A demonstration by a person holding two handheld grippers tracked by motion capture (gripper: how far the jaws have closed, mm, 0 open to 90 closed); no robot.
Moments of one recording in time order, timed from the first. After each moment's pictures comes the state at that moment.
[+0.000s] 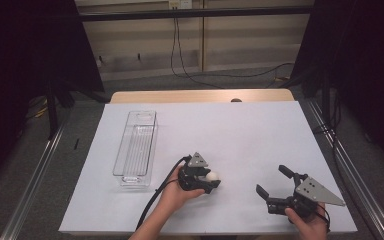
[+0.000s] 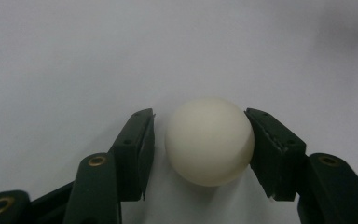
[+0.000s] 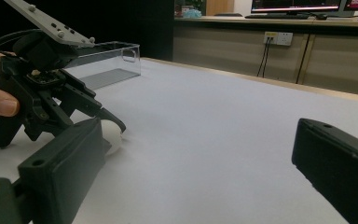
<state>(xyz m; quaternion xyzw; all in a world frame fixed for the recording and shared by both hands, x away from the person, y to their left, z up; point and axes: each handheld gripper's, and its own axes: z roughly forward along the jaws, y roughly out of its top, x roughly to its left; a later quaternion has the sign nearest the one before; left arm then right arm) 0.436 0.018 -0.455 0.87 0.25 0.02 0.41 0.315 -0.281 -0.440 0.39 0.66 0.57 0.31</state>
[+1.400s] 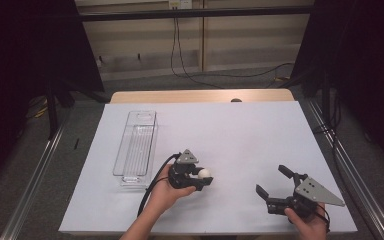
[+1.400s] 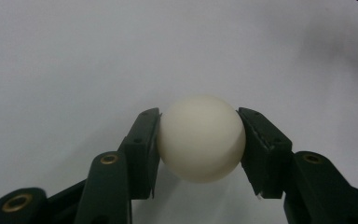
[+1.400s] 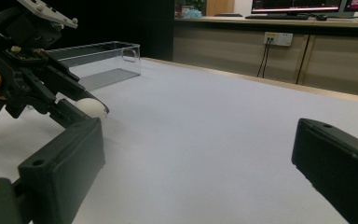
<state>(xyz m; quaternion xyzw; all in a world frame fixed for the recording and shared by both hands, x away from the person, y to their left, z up) 0.435 0.043 -0.435 0.86 0.27 0.01 0.42 0.315 -0.280 -0.441 0.39 0.66 0.57 0.31</state>
